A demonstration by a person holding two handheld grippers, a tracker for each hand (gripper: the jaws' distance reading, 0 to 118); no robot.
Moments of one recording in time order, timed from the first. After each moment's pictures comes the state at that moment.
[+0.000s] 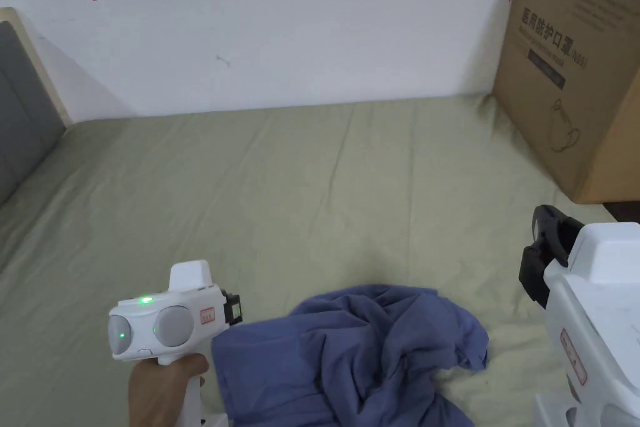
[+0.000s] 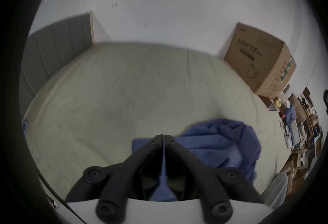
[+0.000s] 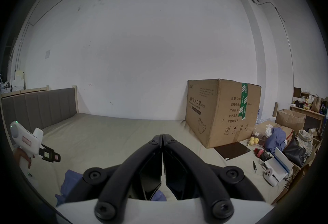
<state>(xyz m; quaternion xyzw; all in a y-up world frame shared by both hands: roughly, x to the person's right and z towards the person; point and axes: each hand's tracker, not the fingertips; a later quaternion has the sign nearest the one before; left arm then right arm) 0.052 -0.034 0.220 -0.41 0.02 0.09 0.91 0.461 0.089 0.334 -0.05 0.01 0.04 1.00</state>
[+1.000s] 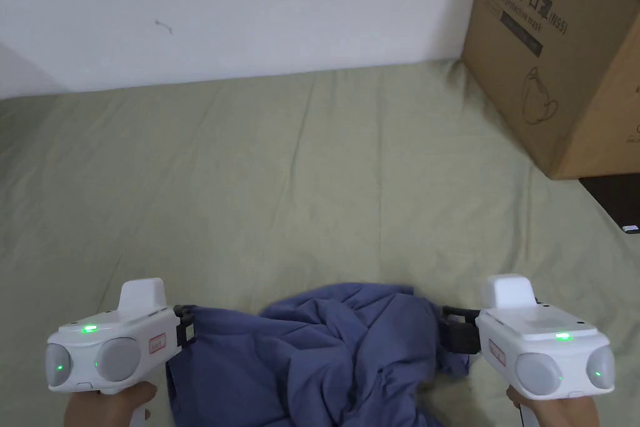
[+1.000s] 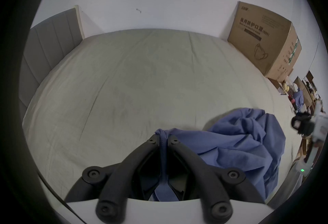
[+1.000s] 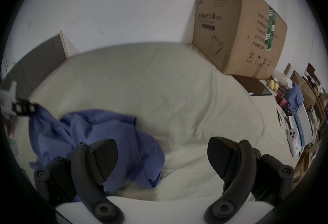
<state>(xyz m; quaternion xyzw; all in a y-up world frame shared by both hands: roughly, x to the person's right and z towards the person) 0.038 -0.069 0.182 -0.42 -0.01 0.05 0.91 0.489 -0.088 0.196 -0.39 0.03 0.04 0.92</state>
